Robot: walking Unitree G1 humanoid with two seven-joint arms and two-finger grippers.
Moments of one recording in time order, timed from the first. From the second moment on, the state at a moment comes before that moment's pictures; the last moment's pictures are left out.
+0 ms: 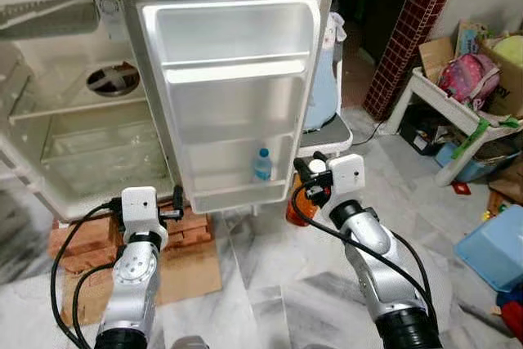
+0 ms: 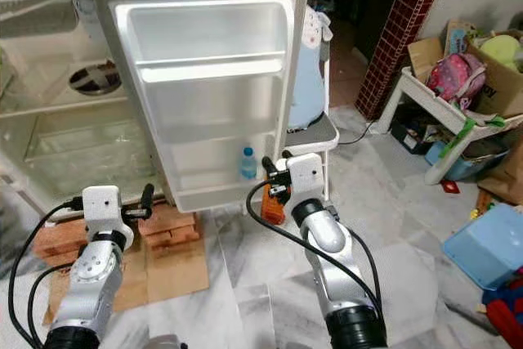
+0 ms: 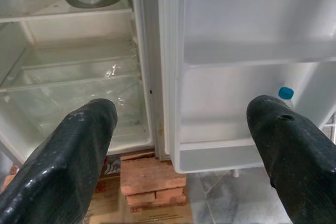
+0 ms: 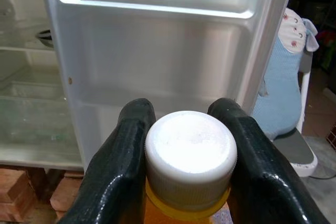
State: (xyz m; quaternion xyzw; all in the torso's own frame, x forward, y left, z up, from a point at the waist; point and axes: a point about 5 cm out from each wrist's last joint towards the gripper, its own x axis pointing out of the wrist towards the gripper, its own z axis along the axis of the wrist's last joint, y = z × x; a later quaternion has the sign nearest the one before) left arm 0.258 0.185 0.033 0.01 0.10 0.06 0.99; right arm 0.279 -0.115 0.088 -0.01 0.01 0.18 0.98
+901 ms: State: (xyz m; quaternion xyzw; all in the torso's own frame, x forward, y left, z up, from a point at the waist) left arm 0.261 0.194 0.033 0.02 0.10 0.07 0.99; right arm 0.280 -0.098 0.092 0.00 -0.01 0.22 0.98
